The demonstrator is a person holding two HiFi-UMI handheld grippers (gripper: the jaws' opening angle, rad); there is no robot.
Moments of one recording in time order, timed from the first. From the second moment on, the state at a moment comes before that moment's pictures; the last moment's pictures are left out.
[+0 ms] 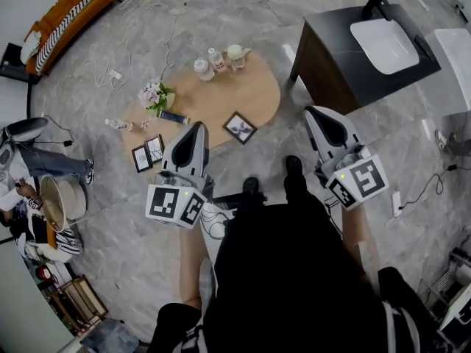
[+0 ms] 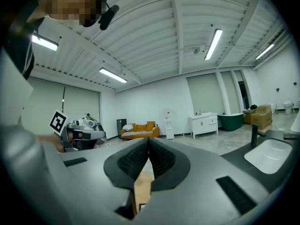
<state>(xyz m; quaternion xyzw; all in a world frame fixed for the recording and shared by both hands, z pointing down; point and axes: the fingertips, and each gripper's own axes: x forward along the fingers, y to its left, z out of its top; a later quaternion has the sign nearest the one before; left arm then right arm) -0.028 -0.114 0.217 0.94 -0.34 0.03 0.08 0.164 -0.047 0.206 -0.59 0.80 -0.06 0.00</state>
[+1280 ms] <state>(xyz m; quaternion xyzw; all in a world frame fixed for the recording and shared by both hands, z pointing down) 0.012 -0.109 0.312 0.84 -0.52 0.06 0.16 0.176 -0.124 0.295 -0.38 0.92 -0.05 -0.09</state>
